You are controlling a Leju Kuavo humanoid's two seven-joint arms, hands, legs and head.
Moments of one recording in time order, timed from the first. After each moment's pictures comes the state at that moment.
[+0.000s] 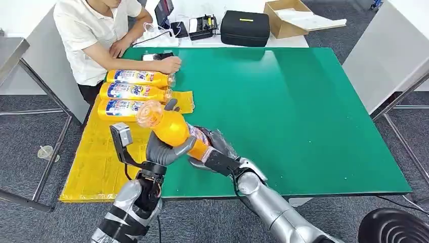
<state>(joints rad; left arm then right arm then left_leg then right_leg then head) -0.34 -0.20 -0.51 -1.22 0.49 -0.02 -0.29 -0.42 0.04 0.63 -0.98 0.40 0.08 -0.55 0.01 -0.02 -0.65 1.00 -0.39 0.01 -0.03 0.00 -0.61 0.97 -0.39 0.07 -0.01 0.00</state>
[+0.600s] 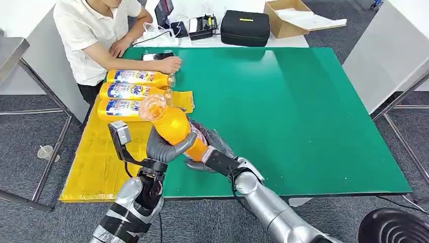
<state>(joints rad) -0.35 -0.21 -0.51 -1.21 0.51 -0.03 -0.33 -0.41 0.06 0.63 -0.98 0.32 0.07 -0.59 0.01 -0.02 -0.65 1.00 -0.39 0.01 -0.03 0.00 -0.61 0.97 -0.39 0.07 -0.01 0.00</state>
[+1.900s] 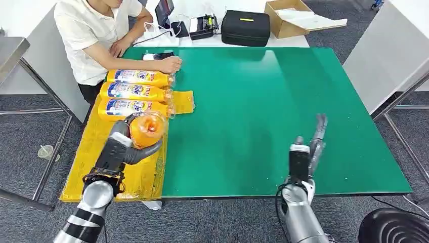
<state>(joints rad) -0.33 0.03 -0.41 -1.34 -0.33 0.18 -0.22 -0.16 0.01 0.09 -1.20 0.22 -0.61 -0.70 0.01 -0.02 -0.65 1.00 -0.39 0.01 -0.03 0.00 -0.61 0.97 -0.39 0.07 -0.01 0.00</state>
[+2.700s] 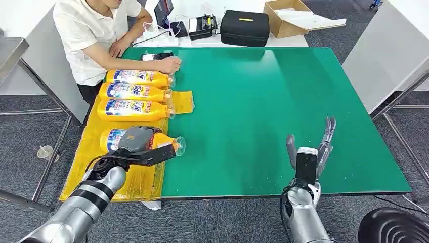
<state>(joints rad) -0.61 0.01 -0.54 -0.77 -0.86 0.11 -0.13 -0.14 0.01 0.08 -1.21 0.20 -0.59 -0.70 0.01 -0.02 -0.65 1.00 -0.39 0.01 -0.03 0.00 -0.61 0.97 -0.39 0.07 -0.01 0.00</state>
